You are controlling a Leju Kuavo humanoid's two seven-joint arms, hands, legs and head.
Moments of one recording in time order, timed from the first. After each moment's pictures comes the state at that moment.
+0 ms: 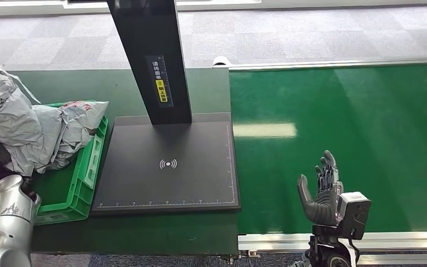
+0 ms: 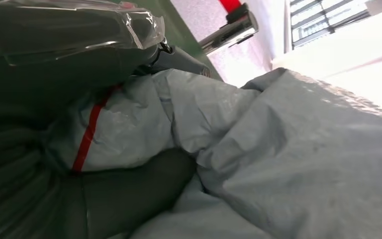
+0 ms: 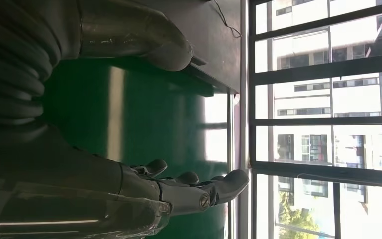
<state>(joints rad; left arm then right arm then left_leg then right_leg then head) -0.68 0.23 0.47 -0.49 -0.21 0.64 -0.51 0.05 0.21 -0.10 -1.45 0.04 0.03 -0.55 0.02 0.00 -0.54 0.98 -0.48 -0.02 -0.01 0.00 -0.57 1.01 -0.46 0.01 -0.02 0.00</state>
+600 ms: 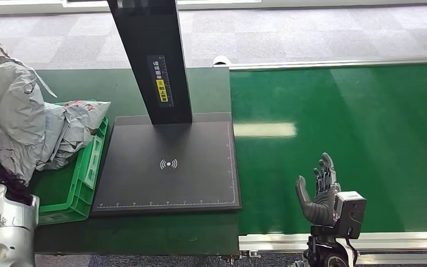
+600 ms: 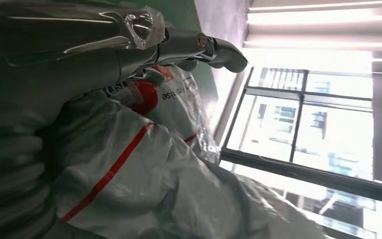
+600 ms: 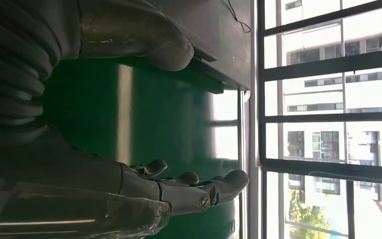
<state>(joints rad) -0.57 0.17 0.56 -0.76 0.12 0.28 -0.67 0.04 0.21 -0.10 -1.41 0.05 0.00 -0.55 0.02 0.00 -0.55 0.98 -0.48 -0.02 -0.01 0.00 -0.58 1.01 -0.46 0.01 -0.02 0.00</state>
